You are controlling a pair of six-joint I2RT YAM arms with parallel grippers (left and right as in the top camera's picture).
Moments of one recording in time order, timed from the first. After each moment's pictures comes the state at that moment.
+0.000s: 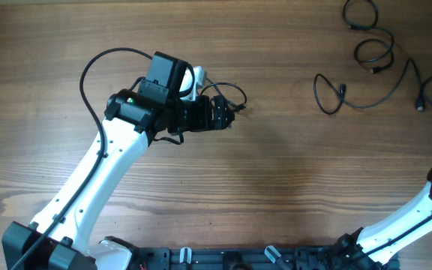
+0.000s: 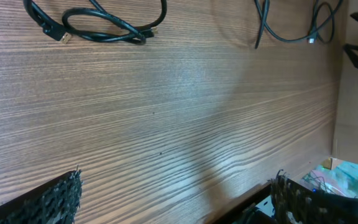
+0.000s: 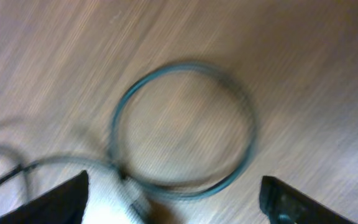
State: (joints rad) left arm -0.42 1.48 1.27 -0.85 0.45 -0.49; right arm -0.73 2.13 1.63 -0.51 -0.12 0.35
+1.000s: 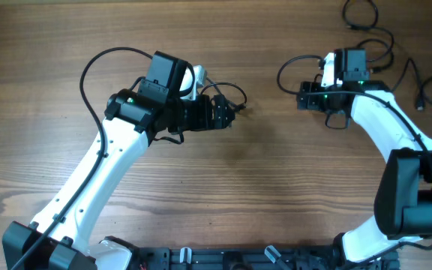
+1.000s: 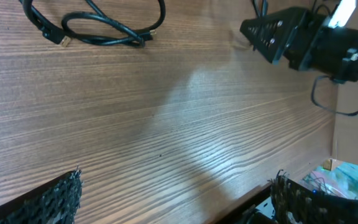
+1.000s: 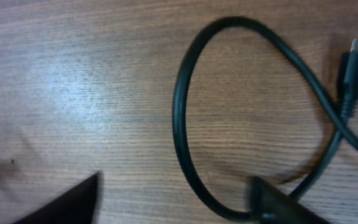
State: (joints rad) left arm -0.42 1.48 1.27 -0.84 0.45 -0.49; right arm 0.02 1.77 1.11 -0.48 -0.12 0.13
